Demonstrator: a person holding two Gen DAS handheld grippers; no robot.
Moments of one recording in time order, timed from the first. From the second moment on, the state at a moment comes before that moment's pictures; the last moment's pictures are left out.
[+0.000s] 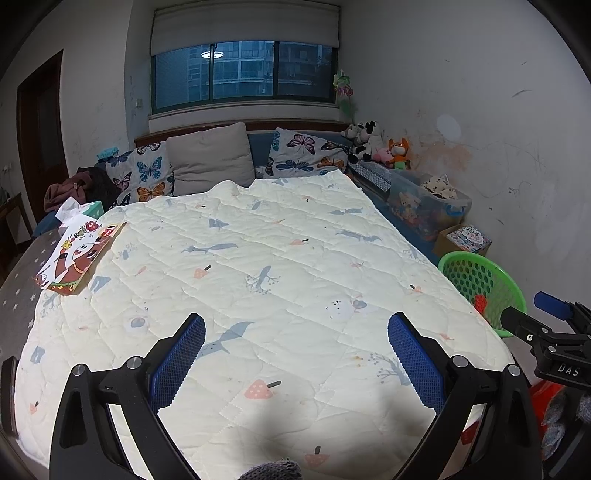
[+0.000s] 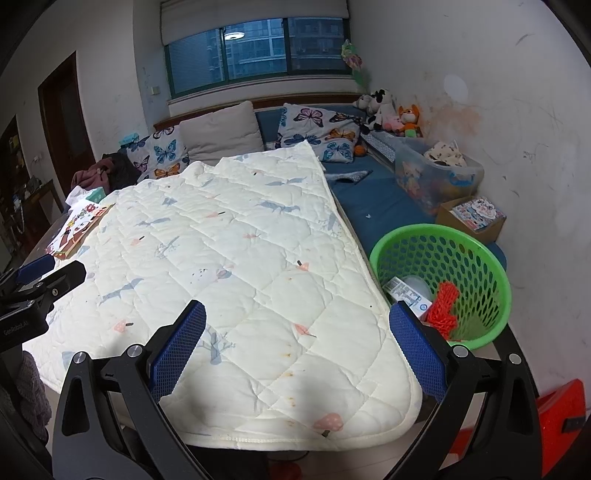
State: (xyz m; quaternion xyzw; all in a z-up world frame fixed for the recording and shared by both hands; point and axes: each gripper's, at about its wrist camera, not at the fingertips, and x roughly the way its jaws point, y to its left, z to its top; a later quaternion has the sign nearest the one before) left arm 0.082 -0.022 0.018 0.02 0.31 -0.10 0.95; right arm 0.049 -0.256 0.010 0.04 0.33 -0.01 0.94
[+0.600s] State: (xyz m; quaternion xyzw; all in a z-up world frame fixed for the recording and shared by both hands) left arm 0.082 -0.022 0.016 0.01 0.31 -0.10 0.95; right arm 0.050 -0.256 0.009 0.04 0.33 -0.01 0.94
